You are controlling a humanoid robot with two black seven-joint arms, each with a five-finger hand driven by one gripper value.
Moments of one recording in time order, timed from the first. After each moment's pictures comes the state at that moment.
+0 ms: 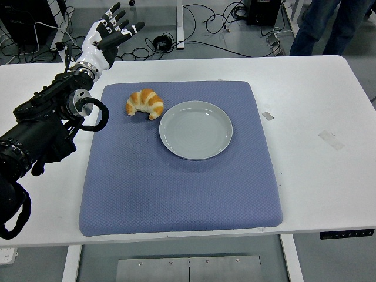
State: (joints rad) left arm -1.15 0.00 -0.40 -0.23 -0.08 -0.16 -0.36; right arm -0.06 0.00 0.03 0.12 -0.10 -0.11 0.25
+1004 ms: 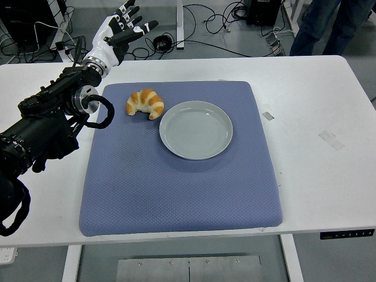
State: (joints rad) left arm -1.17 0.00 -0.35 -0.28 -0.06 -0.16 -0.35; right arm -0.06 0.00 0.03 0.12 -0.10 -0.11 0.25
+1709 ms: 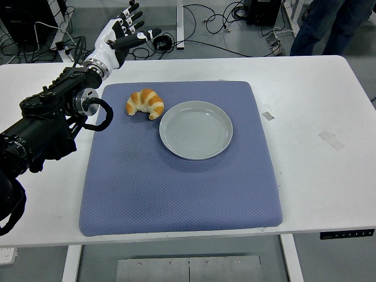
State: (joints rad) left arm -1.18 0.00 -0.26 -0.27 -0.06 -0.15 -0.36; right arm -0.06 0.00 0.03 0.12 -0.10 -0.11 0.25
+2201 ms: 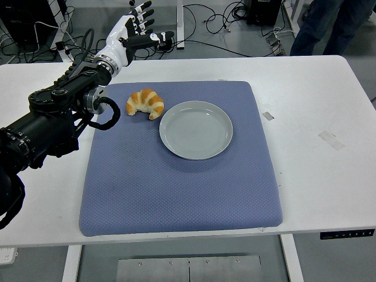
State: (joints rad) left arm -1.22 0.00 -0.15 -0.36 0.06 -0.05 -0.36; right arm -0.06 0.00 0.03 0.12 -0.10 -0.11 0.25
